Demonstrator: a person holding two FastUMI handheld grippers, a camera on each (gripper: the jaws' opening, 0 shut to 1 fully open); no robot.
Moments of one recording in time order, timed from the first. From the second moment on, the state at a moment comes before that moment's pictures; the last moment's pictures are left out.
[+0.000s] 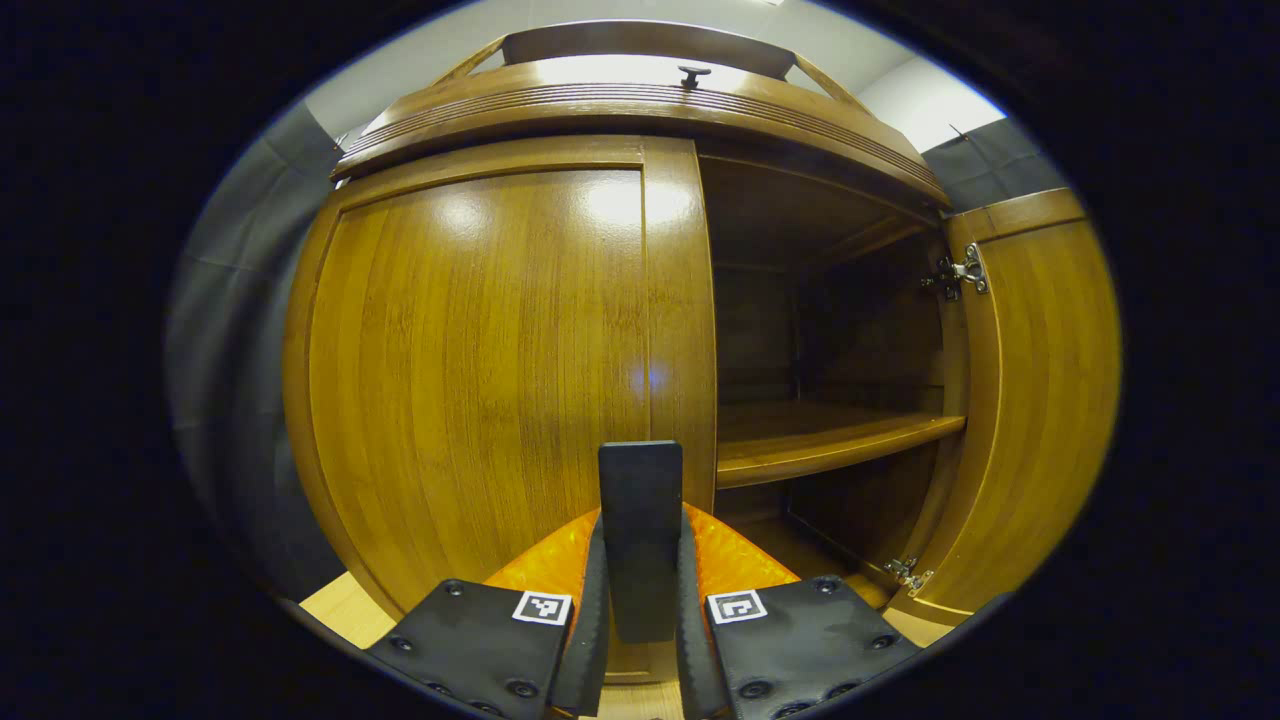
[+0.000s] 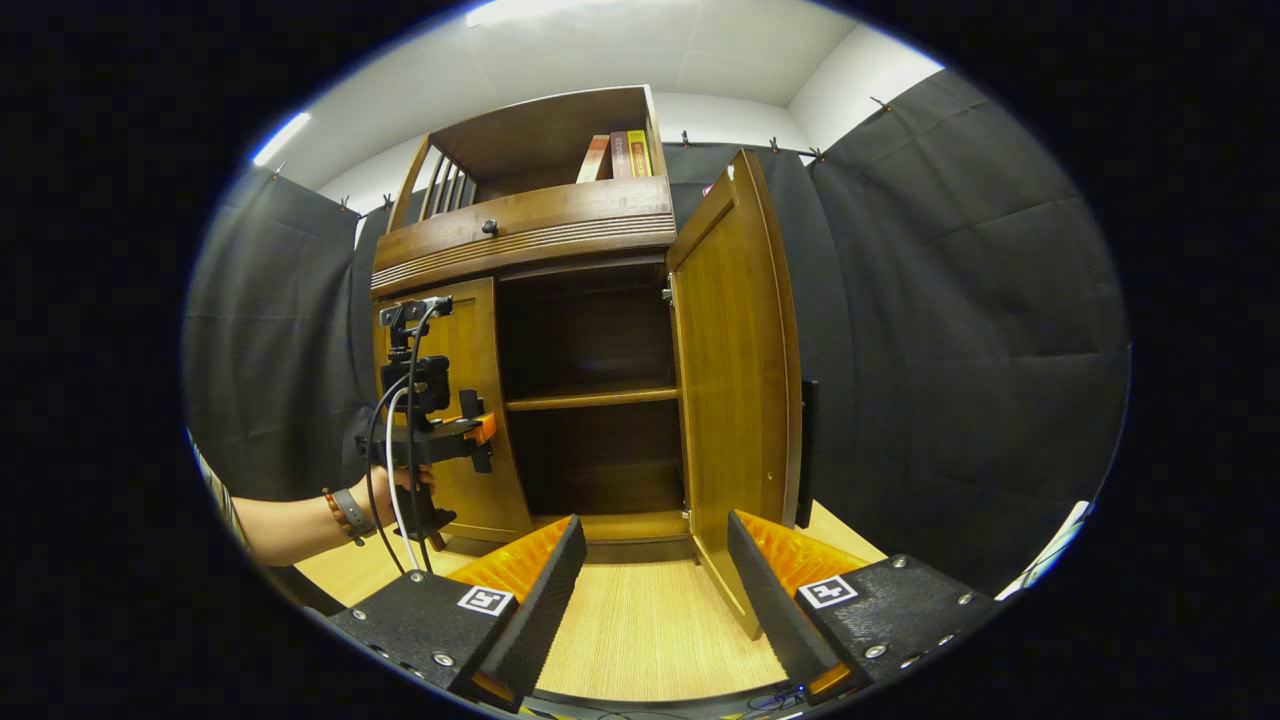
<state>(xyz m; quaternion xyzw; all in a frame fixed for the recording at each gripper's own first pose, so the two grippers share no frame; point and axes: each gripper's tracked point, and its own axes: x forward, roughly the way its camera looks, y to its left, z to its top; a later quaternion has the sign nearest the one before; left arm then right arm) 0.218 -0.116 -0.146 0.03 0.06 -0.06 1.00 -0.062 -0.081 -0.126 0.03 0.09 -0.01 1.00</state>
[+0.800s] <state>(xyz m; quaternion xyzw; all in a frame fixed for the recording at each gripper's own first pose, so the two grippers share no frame) 0.075 -0.050 -0.117 0.02 0.09 -0.06 0.99 -0.061 -0.051 -0.128 0.02 0.10 0.03 0.99</state>
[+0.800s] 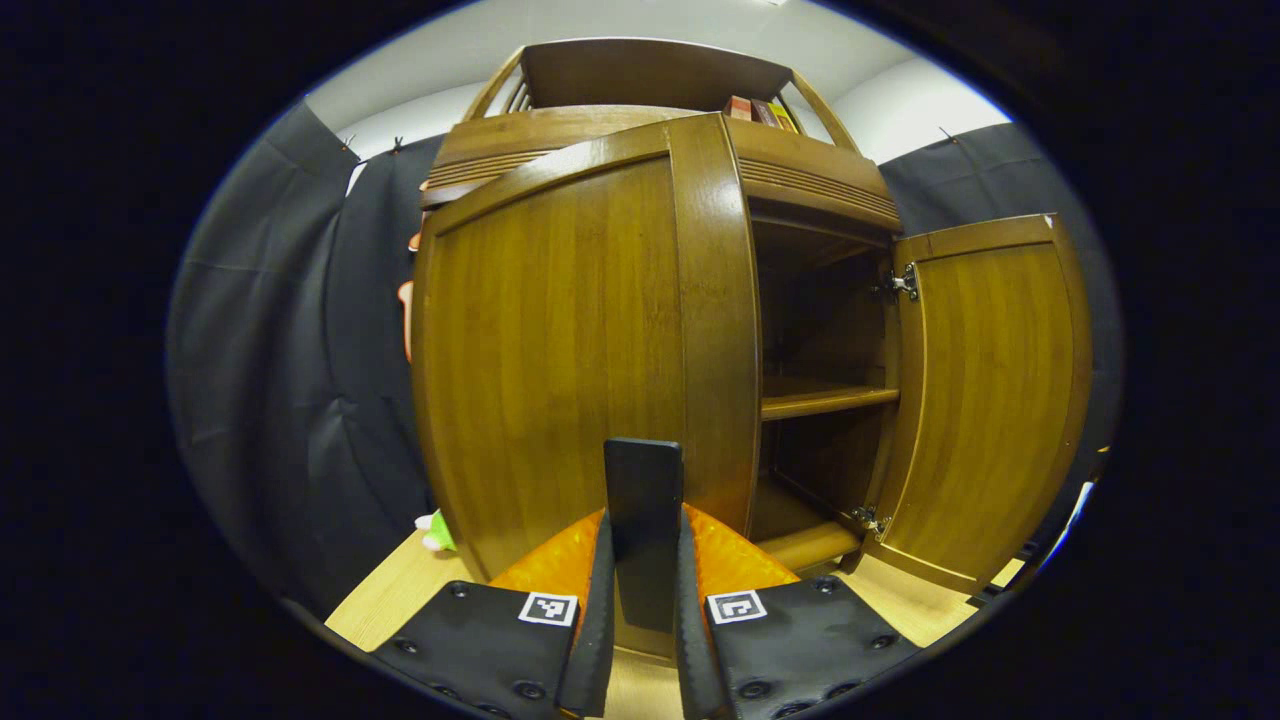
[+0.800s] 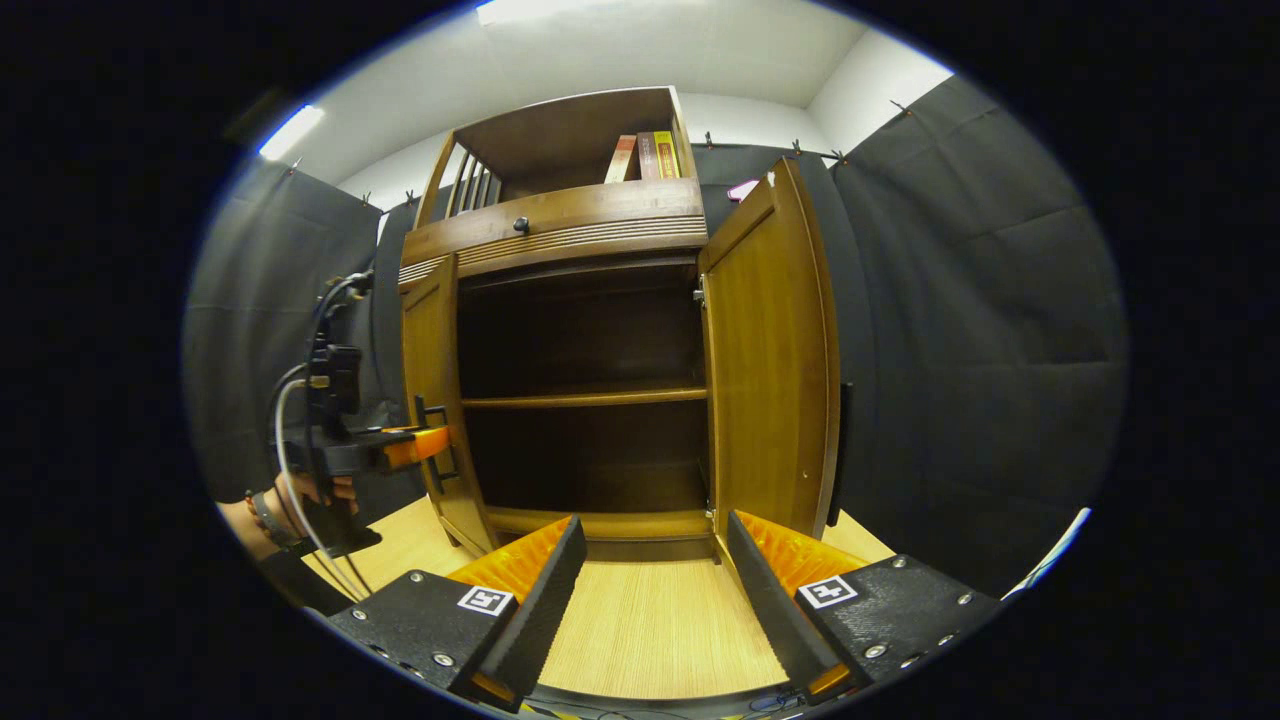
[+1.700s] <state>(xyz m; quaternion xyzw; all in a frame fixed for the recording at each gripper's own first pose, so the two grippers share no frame) -0.004 0.107 -0.083 0.04 0.06 0.02 1.00 -0.045 0.013 -0.125 0.02 0.10 0.05 0.99</state>
